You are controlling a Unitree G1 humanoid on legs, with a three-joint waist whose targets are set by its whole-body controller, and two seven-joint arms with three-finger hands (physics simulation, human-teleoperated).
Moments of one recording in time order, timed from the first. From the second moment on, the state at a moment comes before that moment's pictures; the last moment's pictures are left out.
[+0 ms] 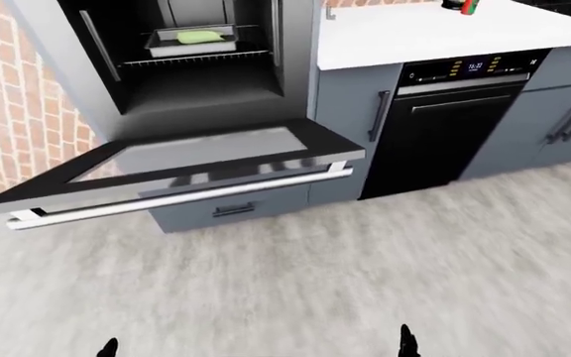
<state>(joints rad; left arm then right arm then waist) -0.05 0.25 0.38 1.40 -0.20 -0.52 -0.27 -0.06 -0.23 -0.33 1.41 0.02 -0.54 0.09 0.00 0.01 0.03</state>
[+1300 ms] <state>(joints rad) -0.05 0.25 0.37 1.41 -0.20 -0.51 -0.27 -0.06 -0.24 -0.33 1.40 0.02 -0.55 0.08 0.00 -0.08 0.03</state>
